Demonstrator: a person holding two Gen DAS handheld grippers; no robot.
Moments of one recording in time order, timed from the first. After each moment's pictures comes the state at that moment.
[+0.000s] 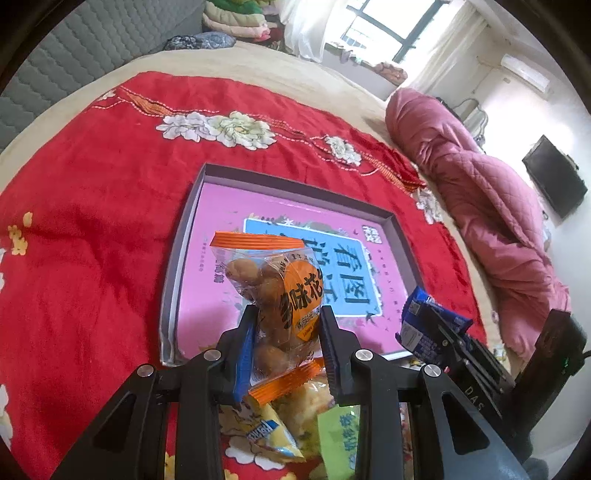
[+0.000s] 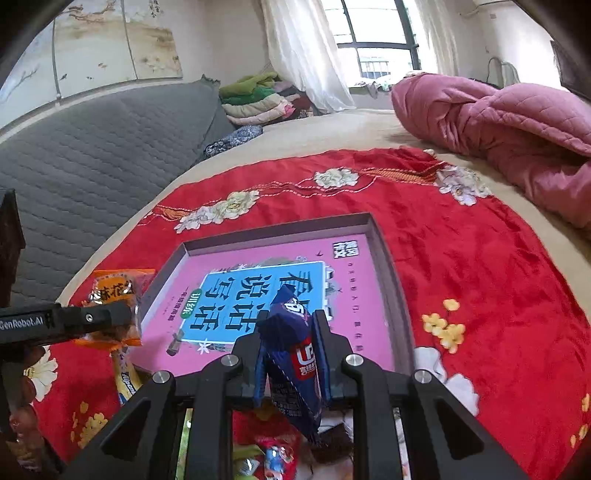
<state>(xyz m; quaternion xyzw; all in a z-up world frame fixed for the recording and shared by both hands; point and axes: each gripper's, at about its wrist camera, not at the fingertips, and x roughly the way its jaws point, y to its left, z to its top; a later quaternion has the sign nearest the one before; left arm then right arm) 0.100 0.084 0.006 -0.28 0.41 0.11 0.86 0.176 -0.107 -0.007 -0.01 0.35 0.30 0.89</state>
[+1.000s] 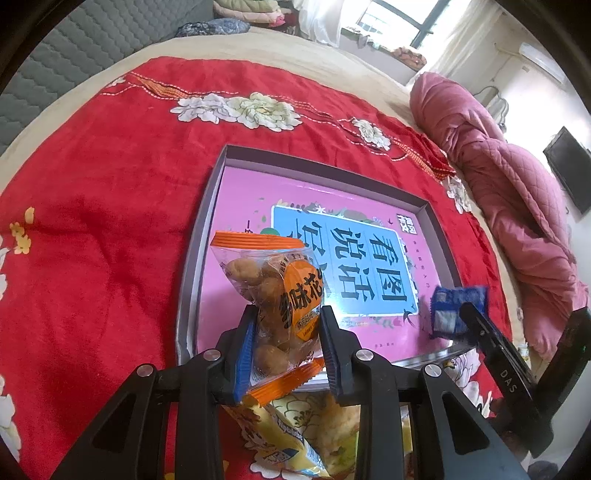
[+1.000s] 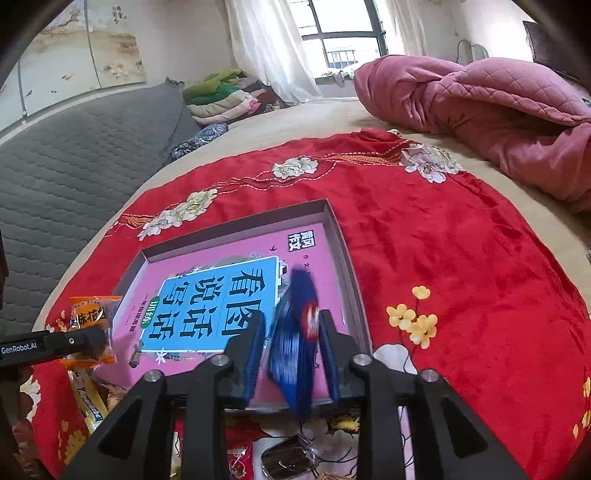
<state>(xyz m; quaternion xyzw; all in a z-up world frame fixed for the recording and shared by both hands) 0.115 0.097 -0.016 -0.27 0.45 0.14 0.84 0.201 -0.128 -0.023 0.01 0.37 0.24 0.89</state>
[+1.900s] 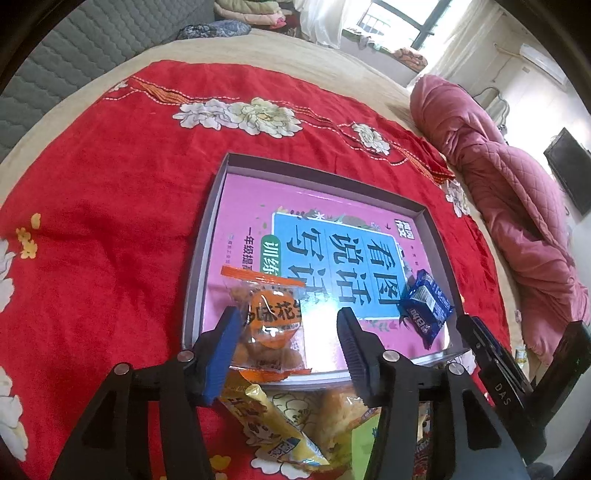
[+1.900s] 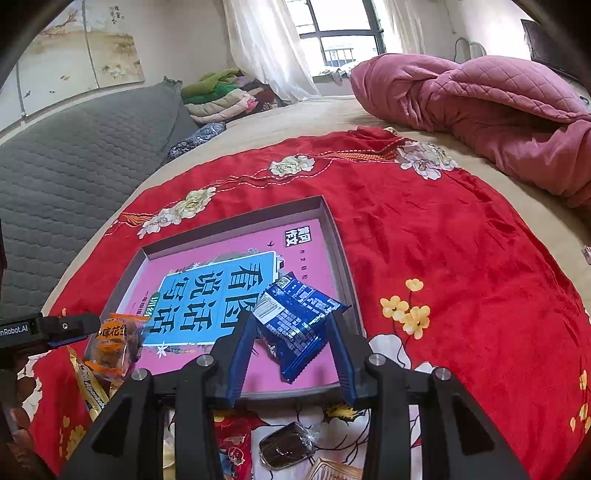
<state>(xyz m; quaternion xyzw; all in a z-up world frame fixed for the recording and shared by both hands) 0.112 0.099 -0.005 -0.27 0.44 0.14 0.84 0.194 -0.134 -0.021 0.01 0.38 0.24 0.89</state>
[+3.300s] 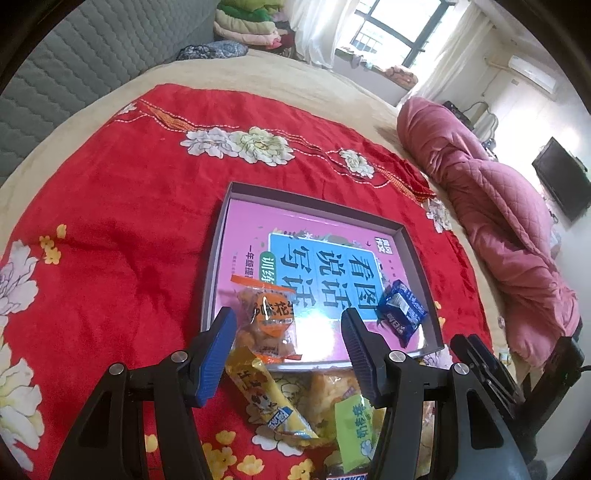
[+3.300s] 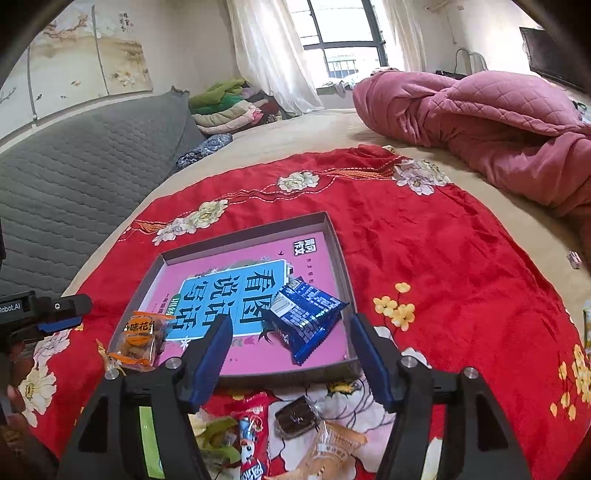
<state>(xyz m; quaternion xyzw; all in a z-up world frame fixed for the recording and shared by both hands) 0.077 0.097 0.033 -0.27 0.41 0.14 0.86 0.161 -0.150 0.008 0.01 0.36 0.25 0.90</state>
